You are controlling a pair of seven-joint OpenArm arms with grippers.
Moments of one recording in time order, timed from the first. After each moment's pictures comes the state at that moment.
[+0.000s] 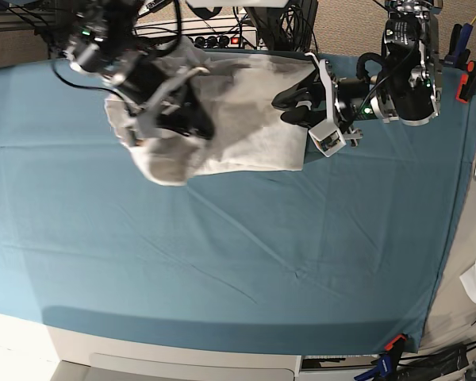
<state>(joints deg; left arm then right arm) 13.4 -13.5 -1.6 116.2 -57.8 -43.3 74.9 -23.4 -5.6 14.0 126.4 39.2 37.1 -61.0</state>
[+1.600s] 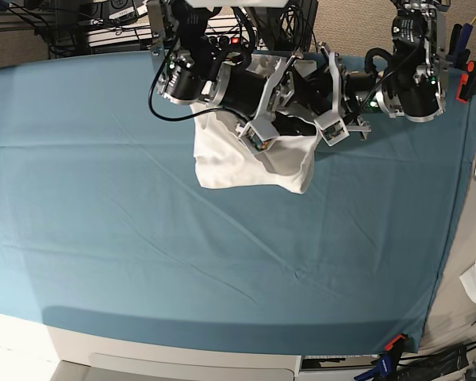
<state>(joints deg) 14.7 -16.2 -1.6 116.1 -55.9 -43.7 77.6 -16.3 -5.9 -15.4 112.3 32.5 38.6 -54.5</state>
